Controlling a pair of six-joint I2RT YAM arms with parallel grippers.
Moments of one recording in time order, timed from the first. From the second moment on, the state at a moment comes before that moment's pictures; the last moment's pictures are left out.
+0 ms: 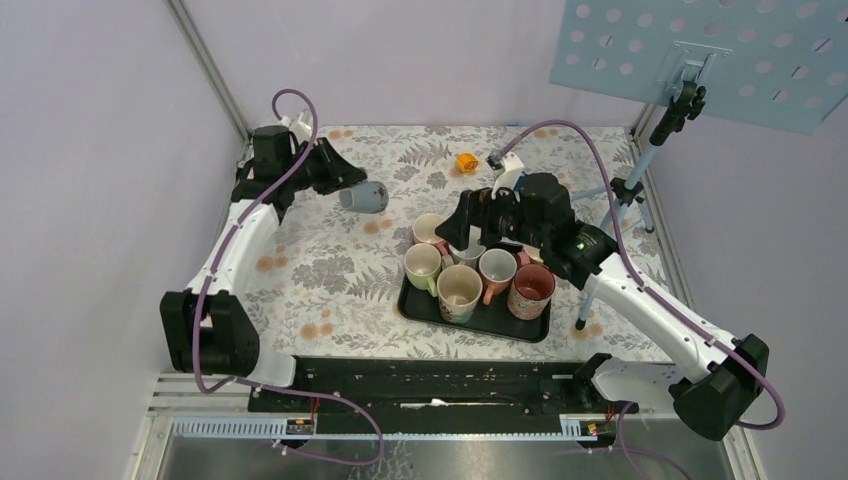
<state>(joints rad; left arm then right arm) -0.05 1.45 1.26 -0.33 0.60 -0.61 0.69 1.17 1.09 -0.31 -0.21 0.44</state>
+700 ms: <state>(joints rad) -0.22 1.32 1.07 0.19 1.10 -0.73 0.54 1.15 1.05 0.06 -0.66 0.57</state>
